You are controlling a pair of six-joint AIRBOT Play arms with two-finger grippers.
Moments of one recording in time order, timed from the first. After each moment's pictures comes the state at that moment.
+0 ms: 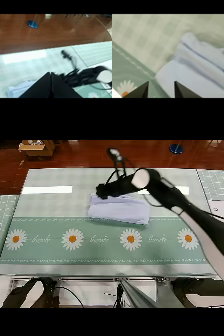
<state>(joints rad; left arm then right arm) 0.36 -0.86 1.44 0.47 -1.27 -1.14 0.54 -1.54 1.52 -1.11 0.82 1.56</state>
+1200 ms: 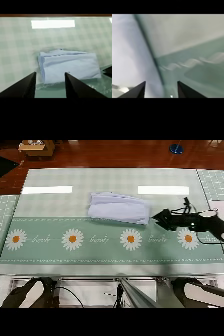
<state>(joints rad) 0.37 -0.90 1.38 0.78 -1.36 -1.18 -0.16 -1.36 0.64 -0.47 0.83 1.18</state>
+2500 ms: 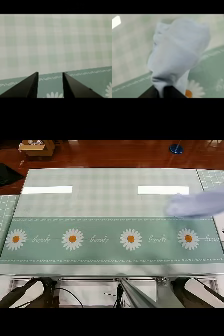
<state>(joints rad) 0.35 -1.08 1.38 0.99 -1.32 -1.22 -0.79 -1.13 1.37 -1.13 1.49 1.41</state>
